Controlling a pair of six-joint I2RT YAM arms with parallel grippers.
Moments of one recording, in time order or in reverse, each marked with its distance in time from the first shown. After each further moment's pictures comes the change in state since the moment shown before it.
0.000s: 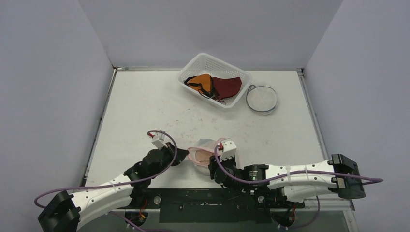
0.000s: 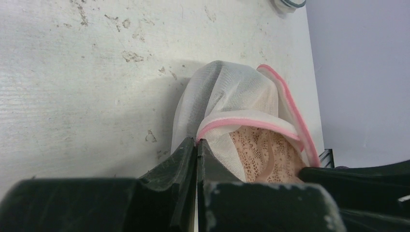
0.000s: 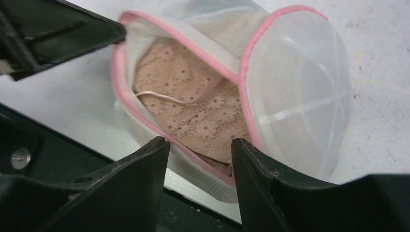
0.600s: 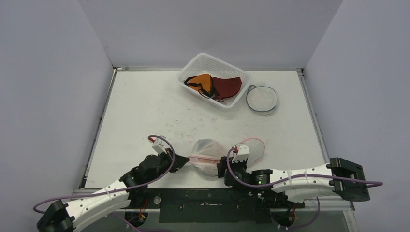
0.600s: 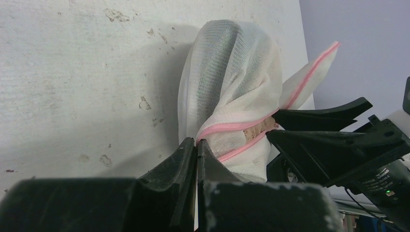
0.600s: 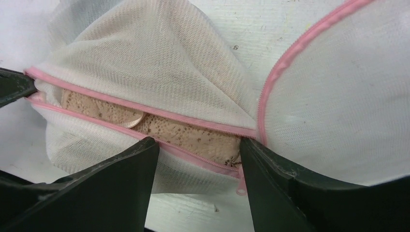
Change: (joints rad) left arm -0.019 -0.167 -0.078 -0.065 0.088 -0.002; right arm -0.038 -0.053 -0.301 0.195 0.130 0.141
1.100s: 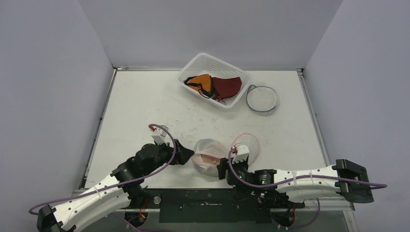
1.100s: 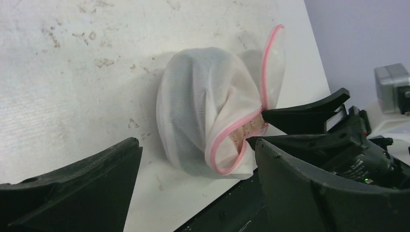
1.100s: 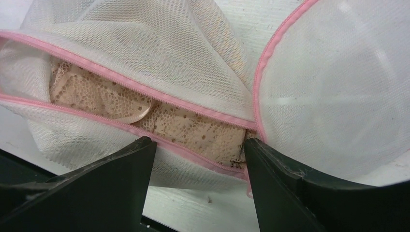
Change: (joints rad) left arm 0.000 -0.019 0.294 -0.372 0.009 0.185; right arm -0.005 -0.084 -0.026 0.002 -0.053 -0.087
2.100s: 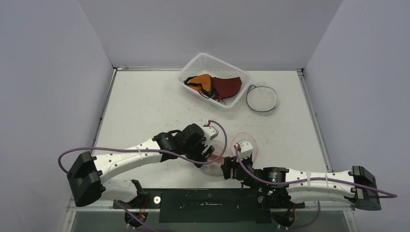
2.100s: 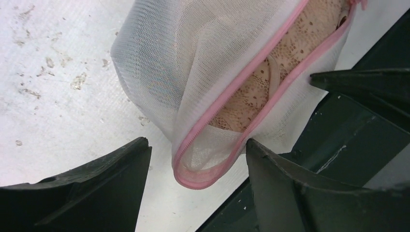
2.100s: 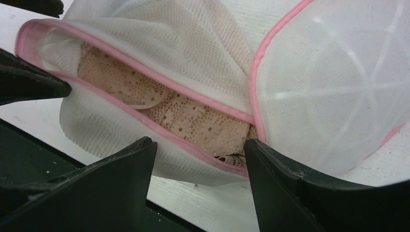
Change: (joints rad) left arm -0.152 0.724 0.594 -0.396 0.114 0.624; right arm -0.064 -0.174 0.018 -0.140 -0.130 -0.147
